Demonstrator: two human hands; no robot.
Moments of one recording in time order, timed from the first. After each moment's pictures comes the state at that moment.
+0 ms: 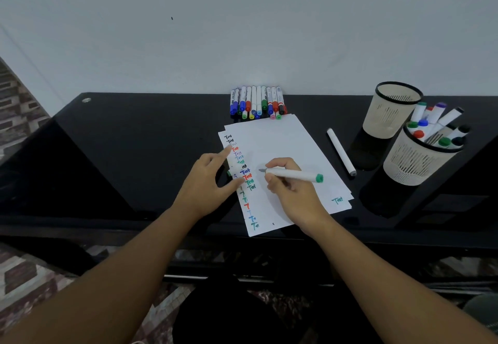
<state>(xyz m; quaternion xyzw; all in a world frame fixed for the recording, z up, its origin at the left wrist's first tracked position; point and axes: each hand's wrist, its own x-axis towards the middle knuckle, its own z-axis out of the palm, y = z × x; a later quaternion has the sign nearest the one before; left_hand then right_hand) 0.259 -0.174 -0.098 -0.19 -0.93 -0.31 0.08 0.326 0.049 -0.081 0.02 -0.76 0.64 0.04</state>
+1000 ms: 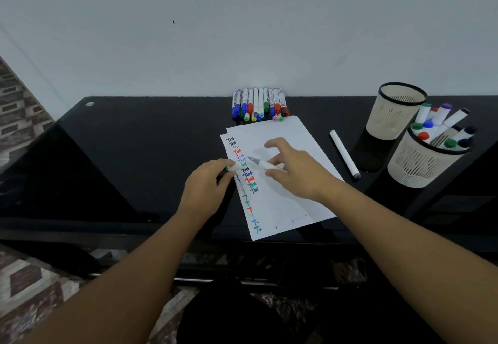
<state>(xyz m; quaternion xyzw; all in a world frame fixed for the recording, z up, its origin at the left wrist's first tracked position) 0.258 -0.169 -0.098 -0.16 -0.92 -0.31 0.16 0.280 0.068 -0.036 0.10 -0.94 0.32 -0.05</state>
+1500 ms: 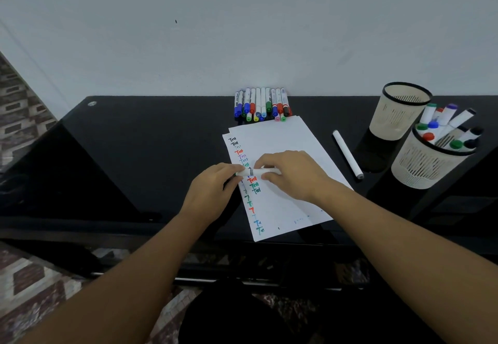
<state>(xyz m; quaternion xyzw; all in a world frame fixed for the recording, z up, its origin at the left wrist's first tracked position) 0.263 -0.168 -0.098 -0.23 -0.92 -0.28 0.17 0.270 0.058 -0.041 0.18 -0.97 0.15 0.01</state>
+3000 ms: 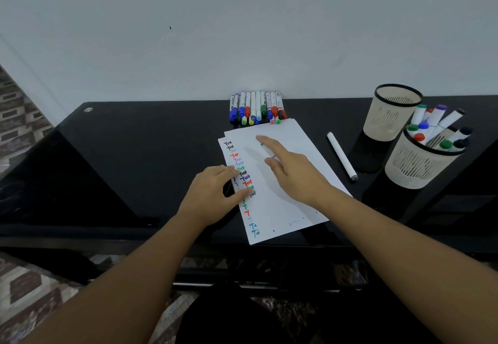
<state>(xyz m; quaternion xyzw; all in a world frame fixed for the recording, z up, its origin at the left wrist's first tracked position) 0.259 -0.163 -0.095 -0.21 -0.95 -0.22 0.09 0.278 0.068 -0.045 0.13 -0.94 0.32 0.06</state>
